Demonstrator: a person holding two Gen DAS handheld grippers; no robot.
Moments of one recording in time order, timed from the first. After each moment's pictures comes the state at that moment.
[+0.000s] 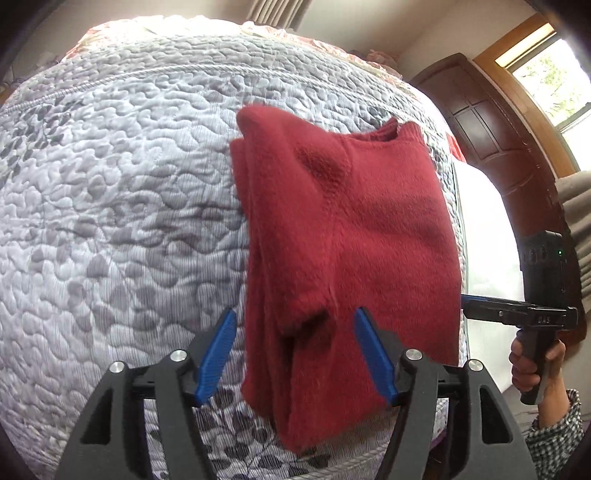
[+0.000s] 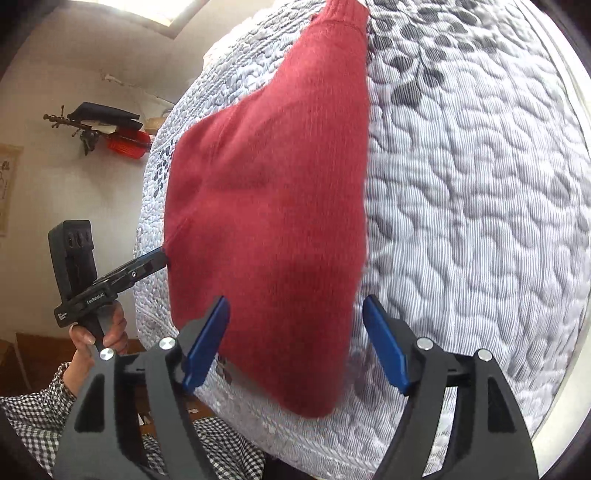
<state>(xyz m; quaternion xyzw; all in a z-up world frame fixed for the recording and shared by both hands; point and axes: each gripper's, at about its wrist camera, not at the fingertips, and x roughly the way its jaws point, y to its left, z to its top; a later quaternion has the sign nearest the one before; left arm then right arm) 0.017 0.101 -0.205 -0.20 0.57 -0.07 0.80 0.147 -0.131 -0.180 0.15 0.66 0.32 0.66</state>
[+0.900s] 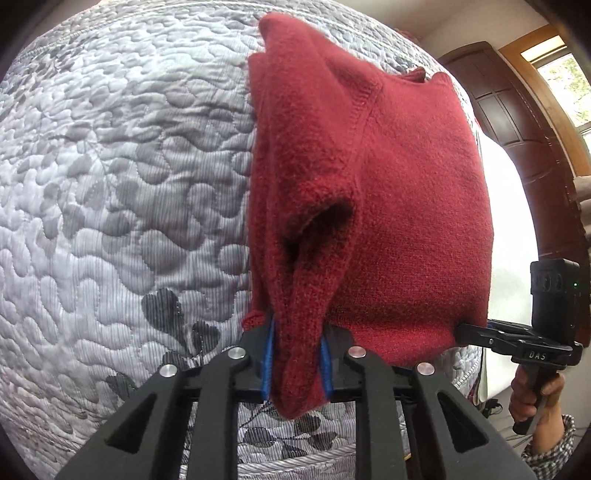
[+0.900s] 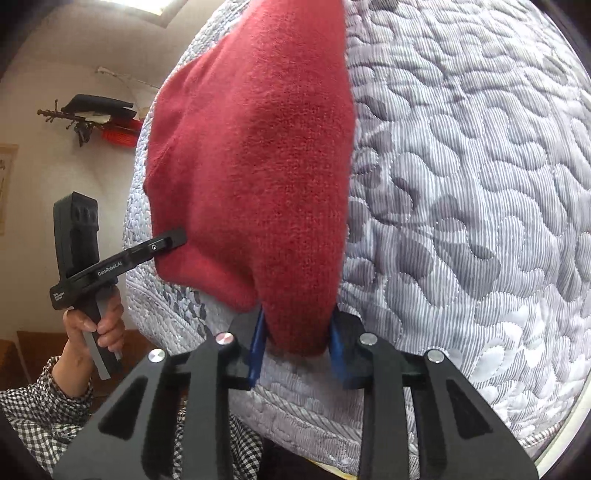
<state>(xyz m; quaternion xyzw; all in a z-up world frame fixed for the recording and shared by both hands) -0.012 0.085 -0.253 -0.22 0.61 -0.04 0.76 0.097 -0.128 -0.219 0.15 0.68 0.31 0.64</state>
